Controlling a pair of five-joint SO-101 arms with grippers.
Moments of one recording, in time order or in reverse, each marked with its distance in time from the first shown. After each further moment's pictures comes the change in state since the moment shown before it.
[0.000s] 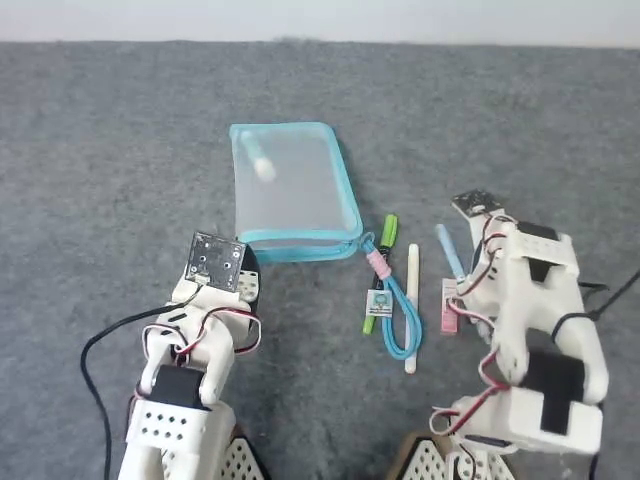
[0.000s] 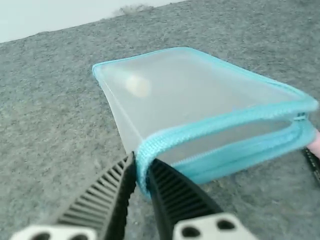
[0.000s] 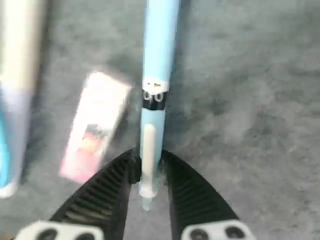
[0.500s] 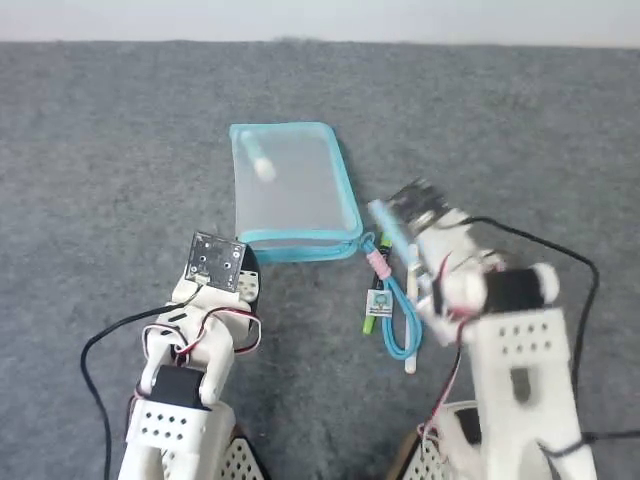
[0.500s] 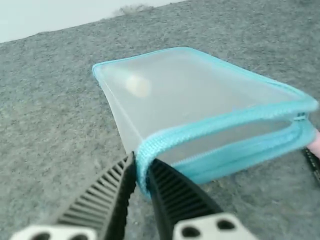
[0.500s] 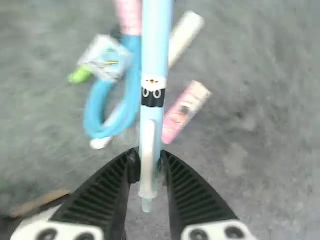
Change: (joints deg) left arm 0.0 0.0 0.0 0.0 0.0; right arm -23.3 -43.3 0.0 25.4 -3.5
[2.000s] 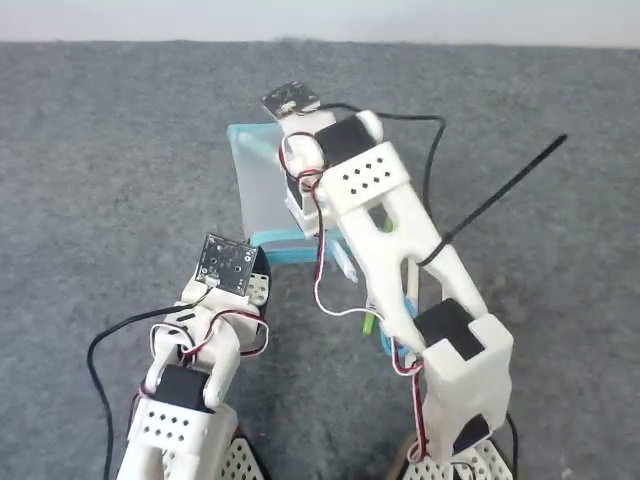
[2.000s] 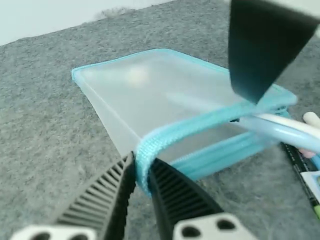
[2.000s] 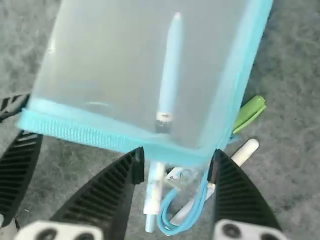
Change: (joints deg) left arm 3.6 0.0 0.0 0.0 0.2; right arm -20.0 67.0 -71.6 10.2 -28.5
